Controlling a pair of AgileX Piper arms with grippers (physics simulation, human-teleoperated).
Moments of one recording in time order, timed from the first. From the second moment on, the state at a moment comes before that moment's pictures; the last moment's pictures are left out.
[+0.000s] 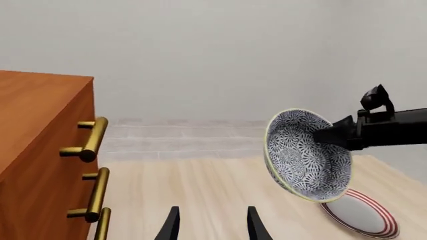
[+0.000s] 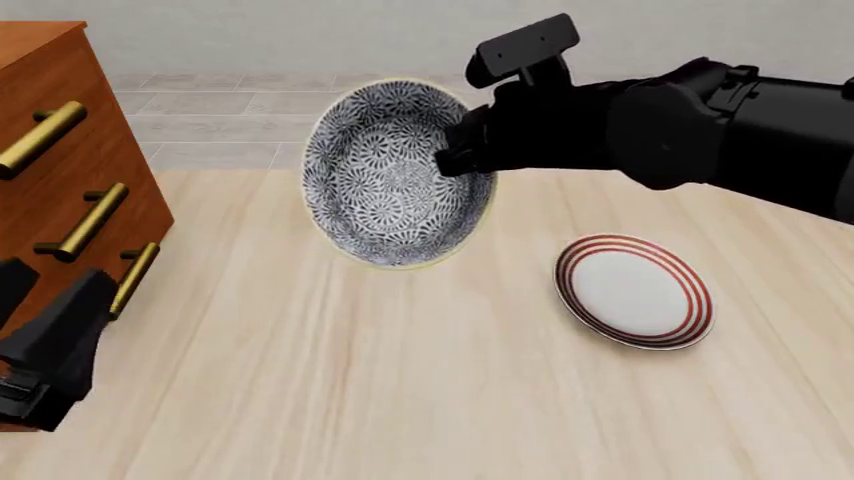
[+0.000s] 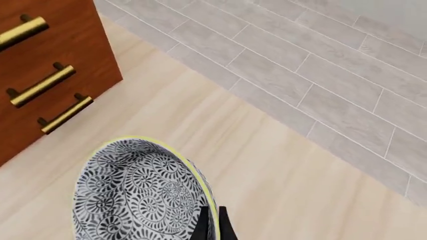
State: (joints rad) left arm -0.25 0.20 -0.11 -0.16 -0.13; right arm 0.61 1.50 -1.21 0.25 -0.06
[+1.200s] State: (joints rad) left arm -0.58 0.90 -0.39 -0.52 -0.14; right arm 0.63 1.44 -1.17 0.22 -0.10
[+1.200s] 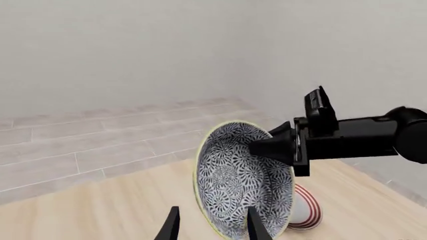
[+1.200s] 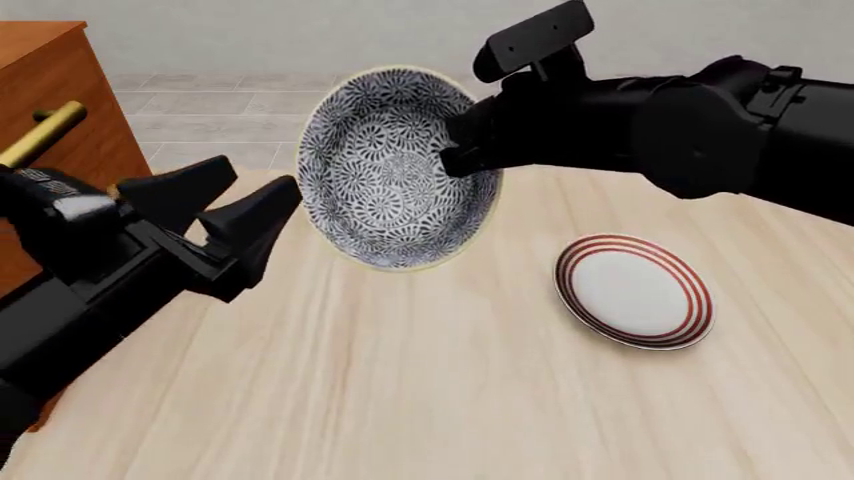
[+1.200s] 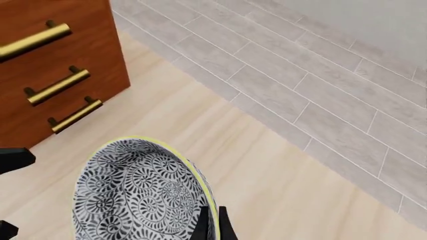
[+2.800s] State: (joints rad) left arm -0.64 1.27 -0.53 -0.67 -0.18; right arm 0.64 1.34 -1.12 0.20 -0.16
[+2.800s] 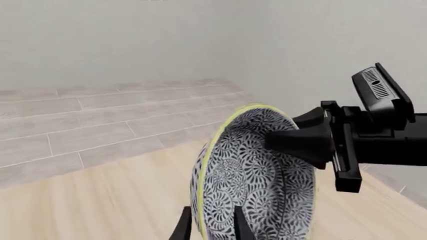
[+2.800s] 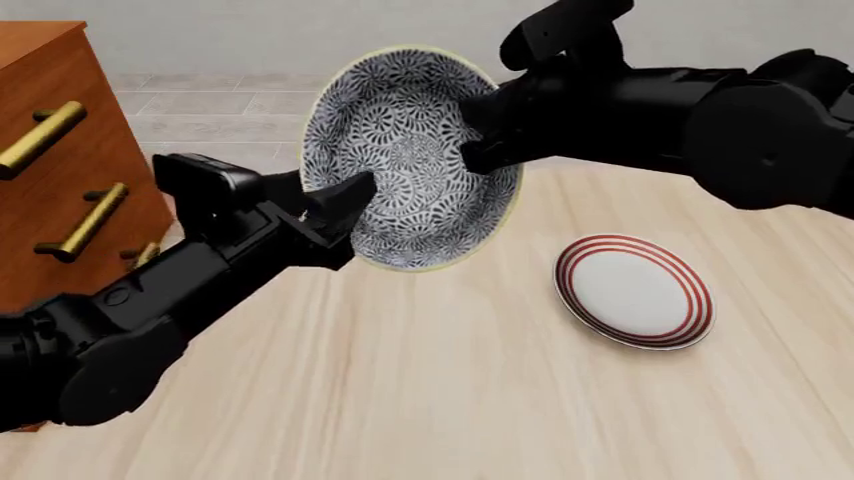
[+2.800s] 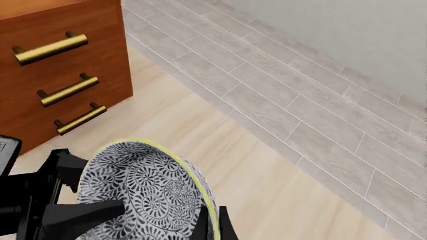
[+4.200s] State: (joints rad) left arm -0.63 1.29 -0.56 -0.66 -0.16; right arm 0.65 1.28 -1.09 0.23 -0.17
